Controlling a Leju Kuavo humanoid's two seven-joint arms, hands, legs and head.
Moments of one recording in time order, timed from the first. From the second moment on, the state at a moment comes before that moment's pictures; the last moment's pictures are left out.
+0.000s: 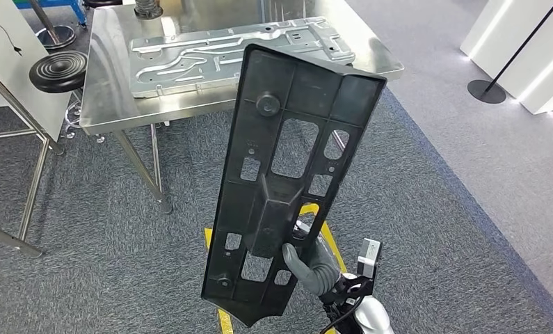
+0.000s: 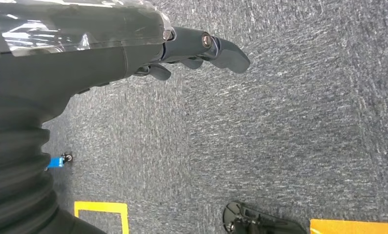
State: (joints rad) left arm -0.11 -0.13 1.19 -0.19 -1.16 0.13 -0.03; right arm -0.05 0.13 0.22 -1.38 -0.18 0.61 -0.46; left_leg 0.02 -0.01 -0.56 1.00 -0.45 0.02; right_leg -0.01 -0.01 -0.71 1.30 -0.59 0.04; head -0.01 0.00
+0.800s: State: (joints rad) left arm -0.11 -0.13 1.19 -0.19 -1.16 0.13 -0.04; right arm -0.05 0.12 0.22 -1.39 -0.18 0.62 -0.47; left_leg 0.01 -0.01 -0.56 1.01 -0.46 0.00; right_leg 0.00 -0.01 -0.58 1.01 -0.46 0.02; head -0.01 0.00
